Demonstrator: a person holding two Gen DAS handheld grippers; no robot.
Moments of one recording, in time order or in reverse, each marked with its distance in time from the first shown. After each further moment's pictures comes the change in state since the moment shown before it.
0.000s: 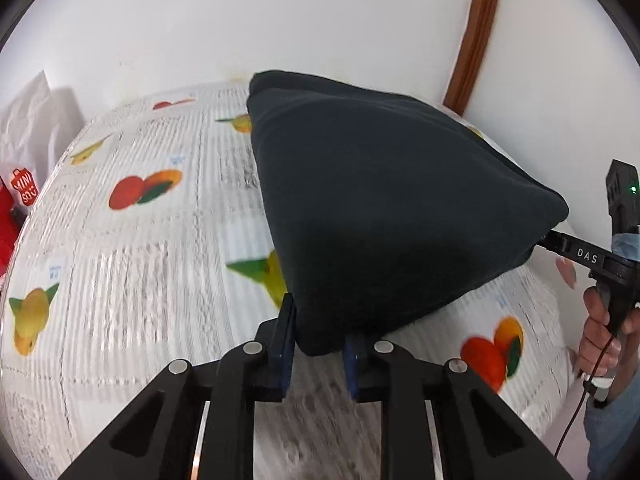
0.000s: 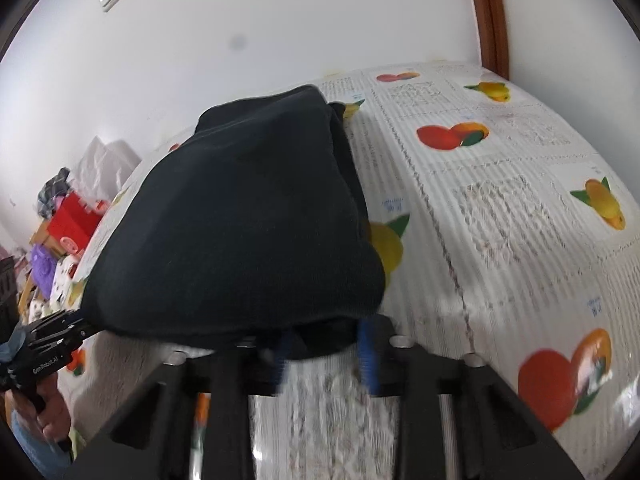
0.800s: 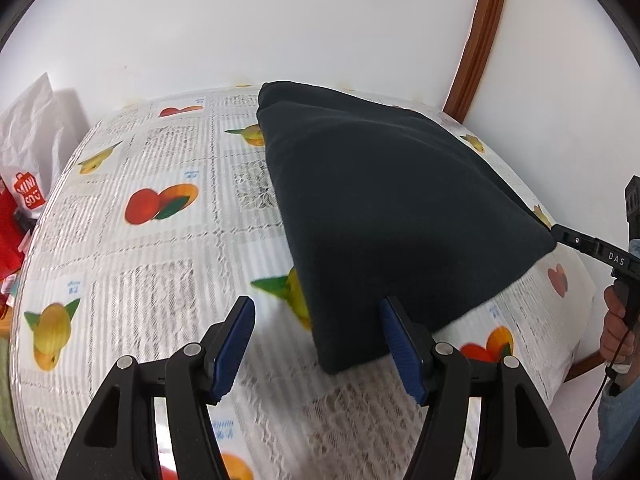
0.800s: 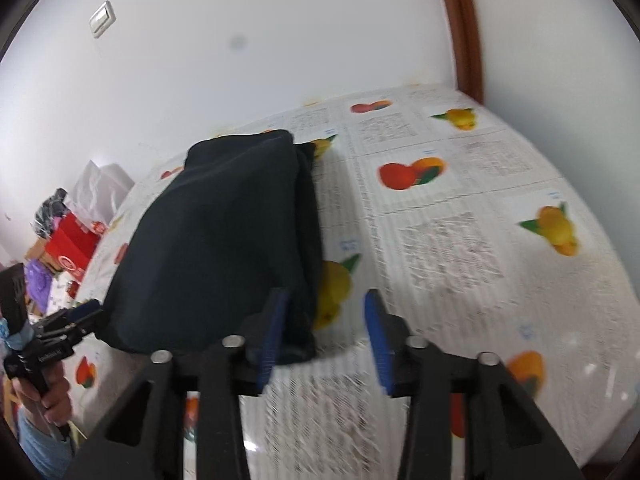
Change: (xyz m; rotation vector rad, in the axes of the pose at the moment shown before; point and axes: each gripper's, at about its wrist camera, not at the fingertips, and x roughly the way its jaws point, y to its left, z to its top) left arm -0.031 0.015 0.010 -0.003 0.021 -0.020; right arm -0.052 -0.025 0.015 -0.005 0.006 -0.052
